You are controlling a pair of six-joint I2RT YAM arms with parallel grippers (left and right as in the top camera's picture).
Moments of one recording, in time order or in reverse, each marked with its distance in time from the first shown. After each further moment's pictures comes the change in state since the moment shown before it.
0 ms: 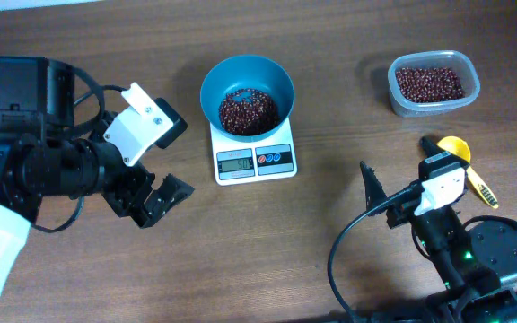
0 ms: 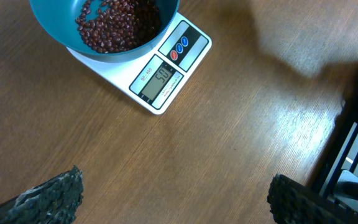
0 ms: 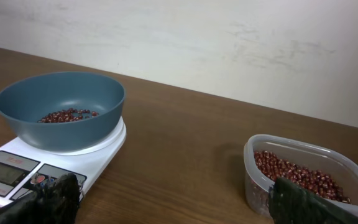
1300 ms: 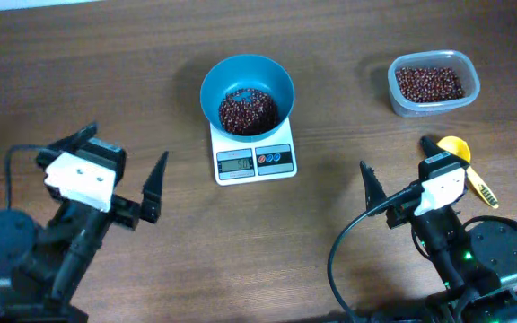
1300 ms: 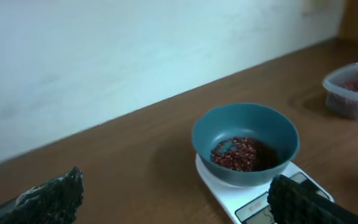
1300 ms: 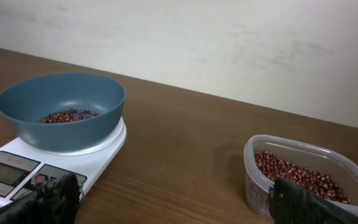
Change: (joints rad) left arm 0.063 -0.697 -0.752 1.050 -0.185 -0.469; right arm 0.001 -0.002 0.000 0.000 0.000 0.000
